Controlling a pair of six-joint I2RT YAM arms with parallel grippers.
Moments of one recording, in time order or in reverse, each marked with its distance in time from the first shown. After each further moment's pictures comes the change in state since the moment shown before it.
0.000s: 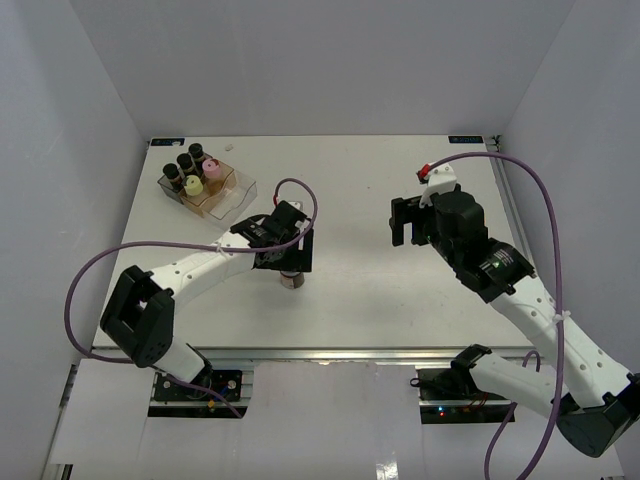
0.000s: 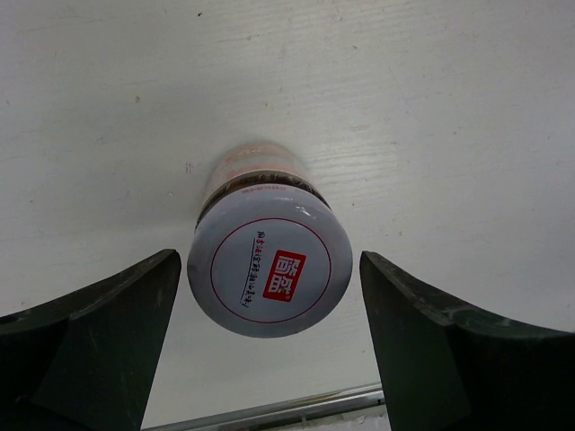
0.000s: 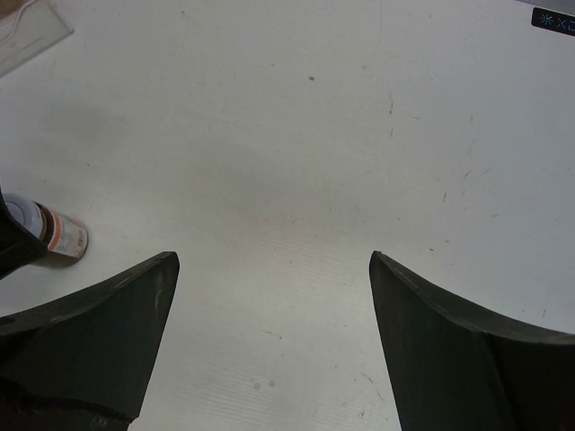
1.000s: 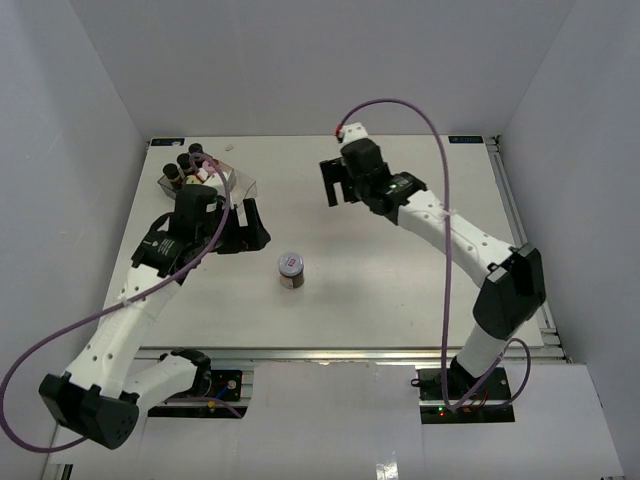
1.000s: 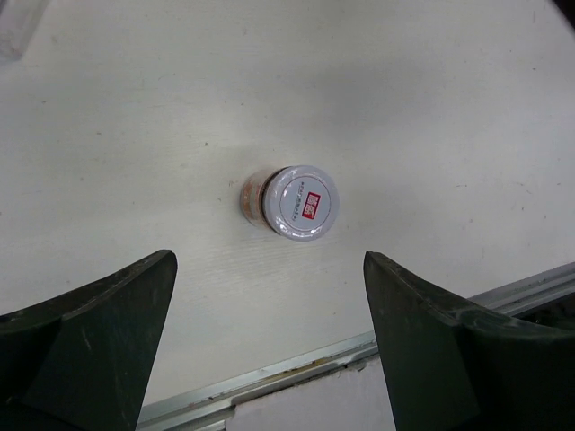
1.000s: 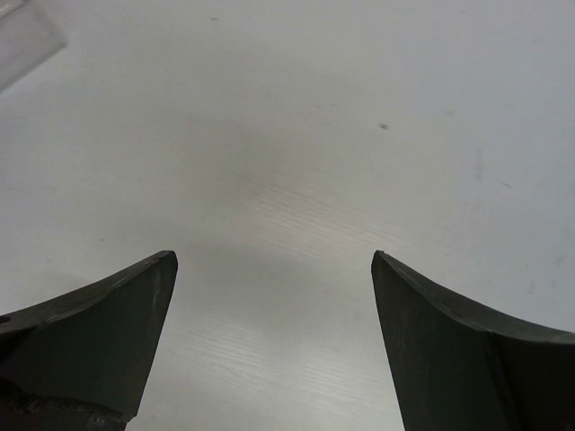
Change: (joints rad) left arm 0.327 -0.482 0.033 -0.128 0.257 0.127; right arm 0.093 0.741 0.511 0.045 0.028 0.042
